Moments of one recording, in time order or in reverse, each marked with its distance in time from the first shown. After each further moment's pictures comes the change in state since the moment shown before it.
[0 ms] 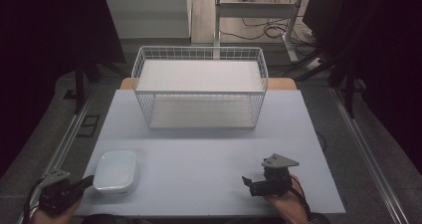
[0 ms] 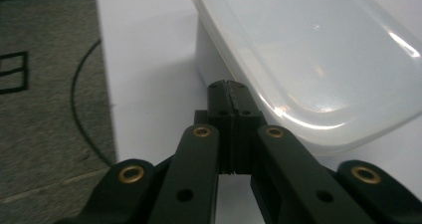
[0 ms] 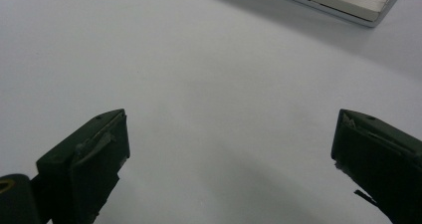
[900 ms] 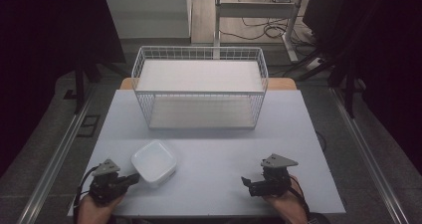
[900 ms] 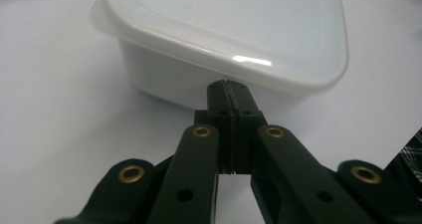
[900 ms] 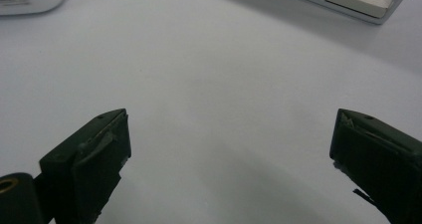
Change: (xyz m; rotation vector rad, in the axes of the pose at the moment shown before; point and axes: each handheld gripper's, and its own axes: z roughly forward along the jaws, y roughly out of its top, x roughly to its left) left arm -0.082 0.035 0.059 0.077 -0.244 0.141; right arm 0.001 0.000 0.002 0.012 0.009 0.001
